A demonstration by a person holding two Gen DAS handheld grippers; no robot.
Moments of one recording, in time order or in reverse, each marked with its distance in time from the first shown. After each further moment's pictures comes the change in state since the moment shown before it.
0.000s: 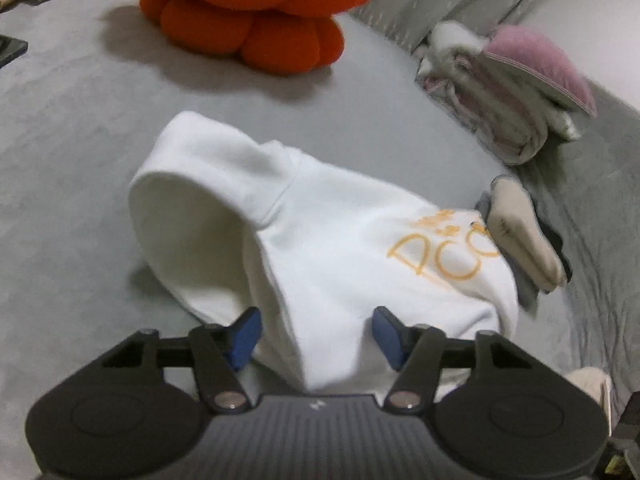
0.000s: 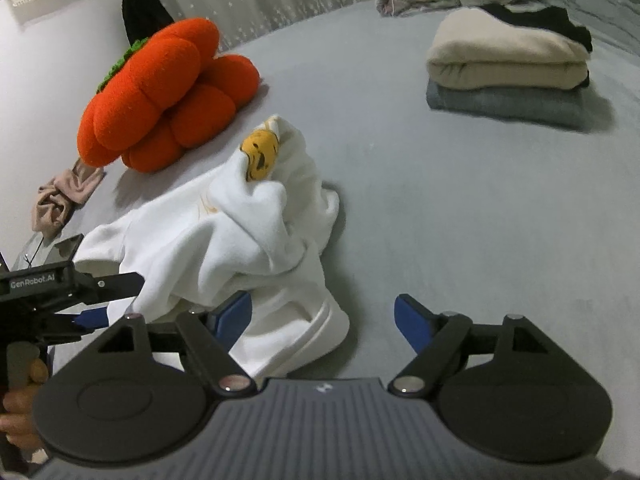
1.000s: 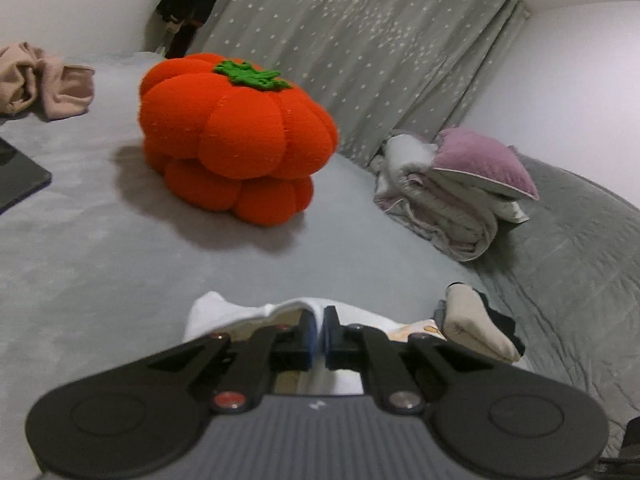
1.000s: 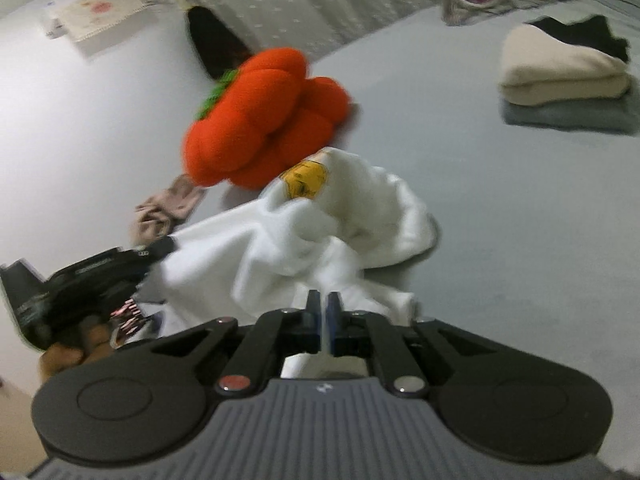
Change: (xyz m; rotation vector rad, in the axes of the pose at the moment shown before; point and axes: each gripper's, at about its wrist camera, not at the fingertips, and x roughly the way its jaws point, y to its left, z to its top) left arm -0.110 0.027 0.027 0.078 -0.302 -0.066; right arm -0.077 0.034 -0.002 0.020 -0.045 0.326
